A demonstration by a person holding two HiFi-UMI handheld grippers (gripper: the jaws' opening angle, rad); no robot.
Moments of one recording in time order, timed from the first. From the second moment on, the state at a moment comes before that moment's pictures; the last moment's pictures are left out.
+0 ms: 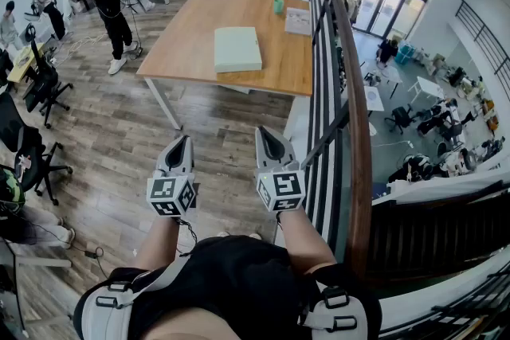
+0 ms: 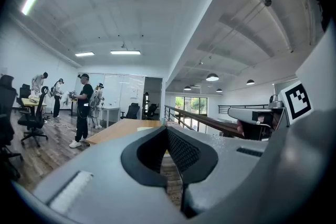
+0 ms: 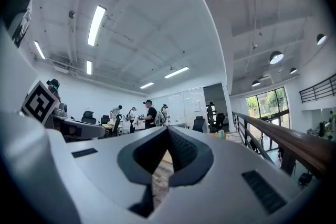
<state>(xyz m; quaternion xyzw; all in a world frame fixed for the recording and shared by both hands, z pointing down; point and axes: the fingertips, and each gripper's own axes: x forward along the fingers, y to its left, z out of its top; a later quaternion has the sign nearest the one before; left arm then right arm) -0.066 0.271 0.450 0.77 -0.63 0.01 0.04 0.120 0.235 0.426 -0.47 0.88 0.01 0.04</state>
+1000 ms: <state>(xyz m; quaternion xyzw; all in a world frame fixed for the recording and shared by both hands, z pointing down) -0.099 0.242 0.464 0.79 -0.61 0.02 0.05 0.091 0.212 0.448 -0.51 0.86 -0.01 0.04</state>
